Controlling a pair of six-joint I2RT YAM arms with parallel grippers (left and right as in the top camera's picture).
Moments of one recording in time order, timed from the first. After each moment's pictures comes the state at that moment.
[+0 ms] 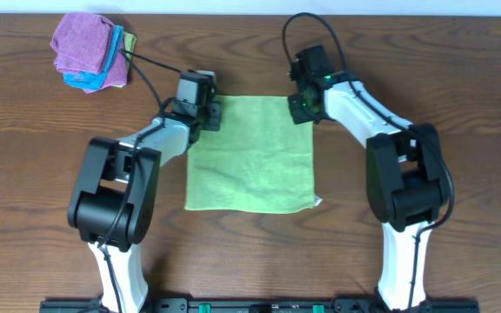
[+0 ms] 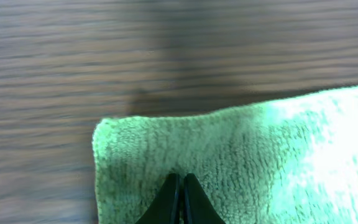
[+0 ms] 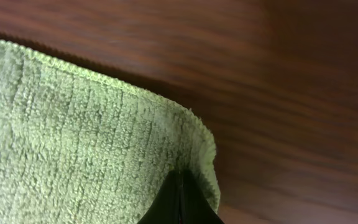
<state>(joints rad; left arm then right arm) -0.29 2.05 1.15 0.02 0.01 -0.15 0.28 2.22 1.61 -0.62 0.04 0.03</state>
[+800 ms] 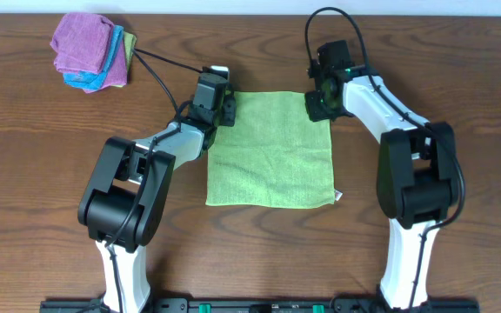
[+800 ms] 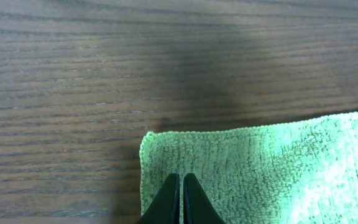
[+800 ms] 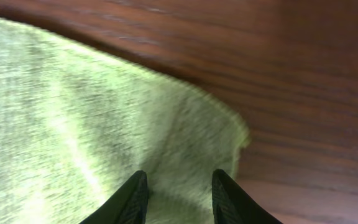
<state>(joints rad) -0.36 2.07 1.15 0.17 -0.09 -0.20 0.23 2.20 1.63 -0.69 0.00 0.02</state>
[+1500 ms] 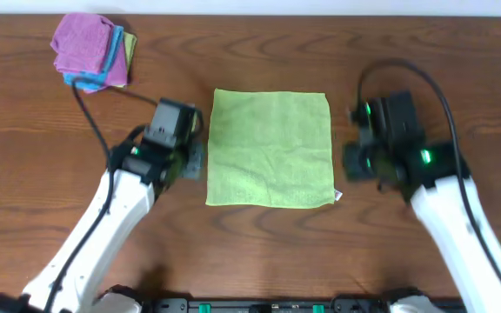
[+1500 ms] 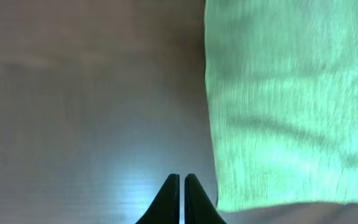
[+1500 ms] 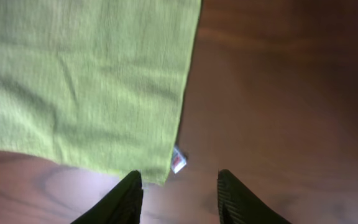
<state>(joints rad) -0.36 1.35 1.01 -0.79 -0.07 -0.25 0.26 1.25 1.09 -0.97 0.02 0.14</state>
